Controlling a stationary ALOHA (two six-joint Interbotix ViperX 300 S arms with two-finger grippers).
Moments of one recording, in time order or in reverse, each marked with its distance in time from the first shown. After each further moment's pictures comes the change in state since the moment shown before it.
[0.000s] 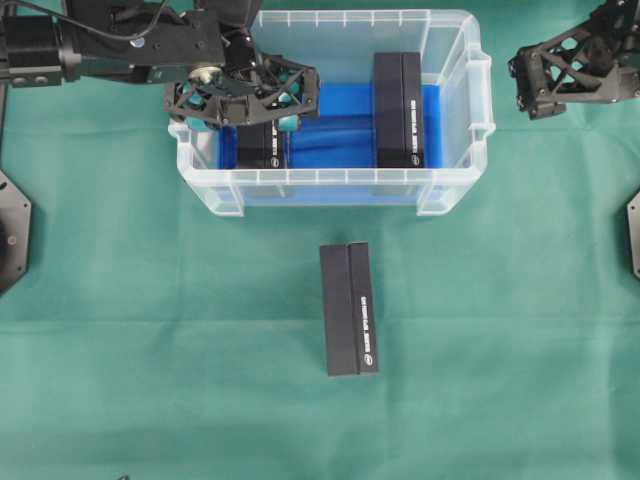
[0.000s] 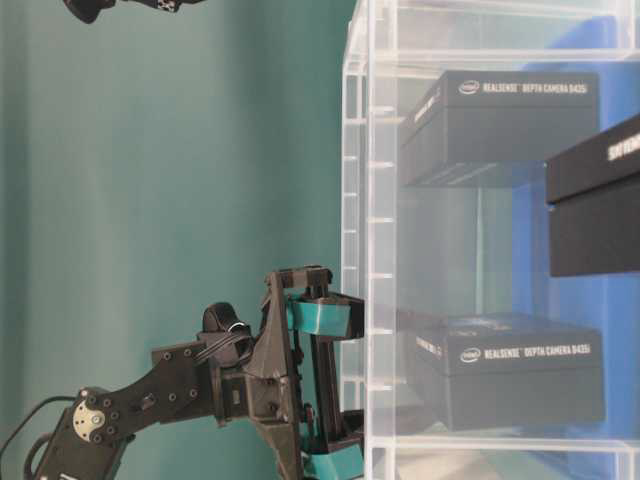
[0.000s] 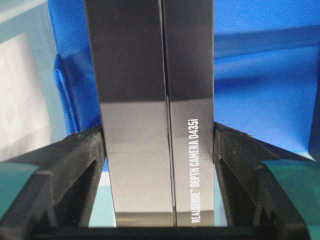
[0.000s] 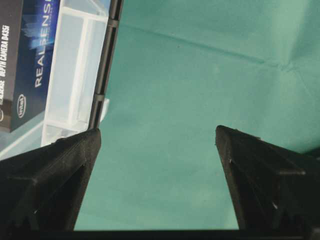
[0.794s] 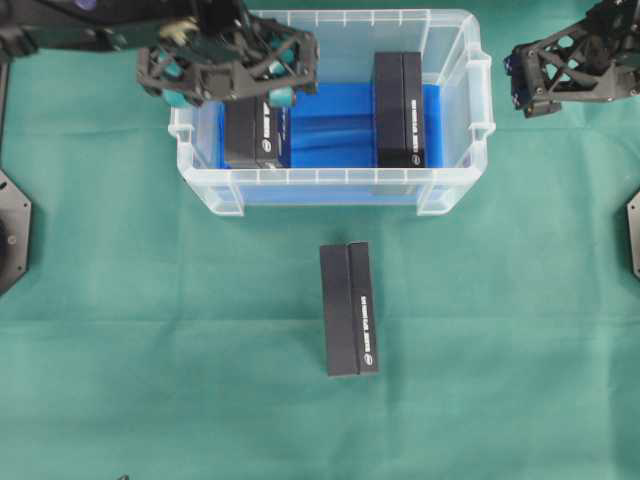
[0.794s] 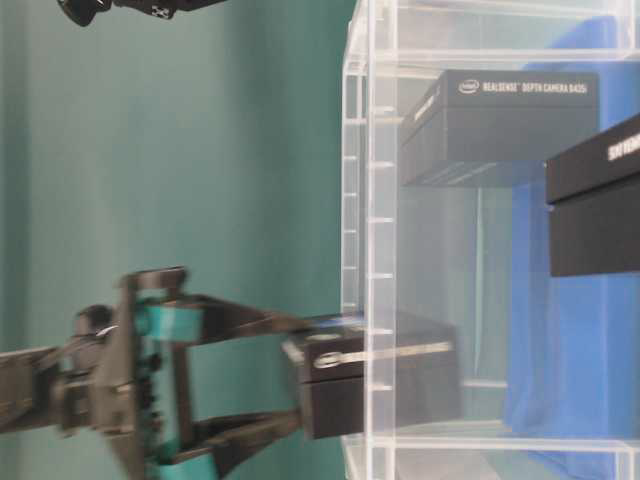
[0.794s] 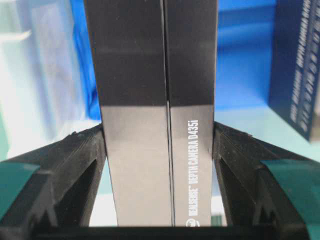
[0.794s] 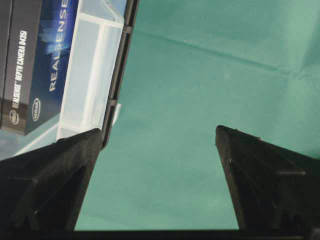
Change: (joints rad) left arm -0.035 -0.095 -0.216 -0.003 0.301 0.005; right arm 0.002 -0.002 0.002 0.000 -0.034 0.003
